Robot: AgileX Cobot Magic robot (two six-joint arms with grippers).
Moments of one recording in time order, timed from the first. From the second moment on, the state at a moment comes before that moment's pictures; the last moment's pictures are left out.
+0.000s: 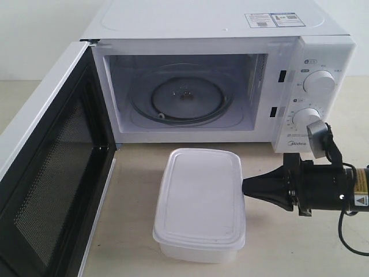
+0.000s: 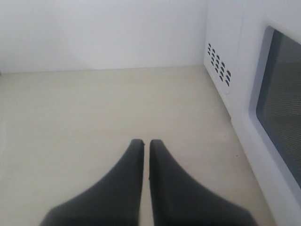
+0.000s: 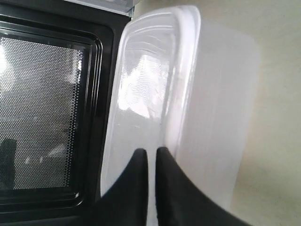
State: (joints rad) left arm 0.01 0.00 0.00 0.01 0.29 0.04; right arm -0.06 1.99 -0.55 -1.40 -1.21 1.51
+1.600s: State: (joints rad) left arm 0.01 0.00 0.00 0.01 0.29 0.04; right arm 0.04 1.99 -0.55 -1.30 -1.12 1.52
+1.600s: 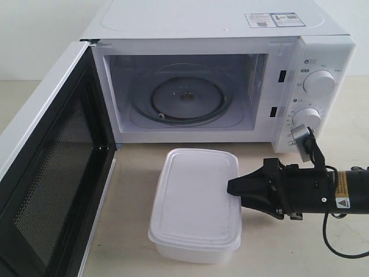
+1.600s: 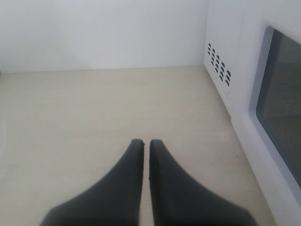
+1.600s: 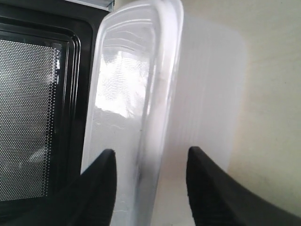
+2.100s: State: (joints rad) left arm 0.01 0.00 0.00 0.01 0.29 0.04; right arm 0.05 1.99 -0.55 -1.28 -1.11 1.49
